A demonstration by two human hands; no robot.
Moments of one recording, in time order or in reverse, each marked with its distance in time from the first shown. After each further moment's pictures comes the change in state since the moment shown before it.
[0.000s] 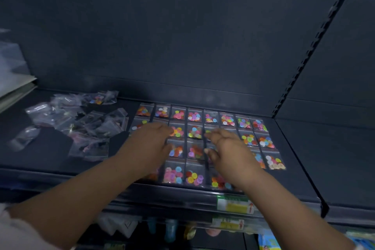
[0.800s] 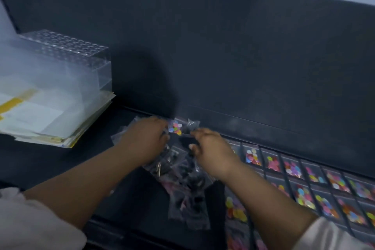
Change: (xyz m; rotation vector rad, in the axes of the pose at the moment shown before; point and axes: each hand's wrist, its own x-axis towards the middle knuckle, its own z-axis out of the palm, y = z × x) left_hand 0.027 -0.280 -0.085 0.095 -0.012 -0.289; right_hand 0.233 -0.219 0.095 0.013 -0.140 -0.189
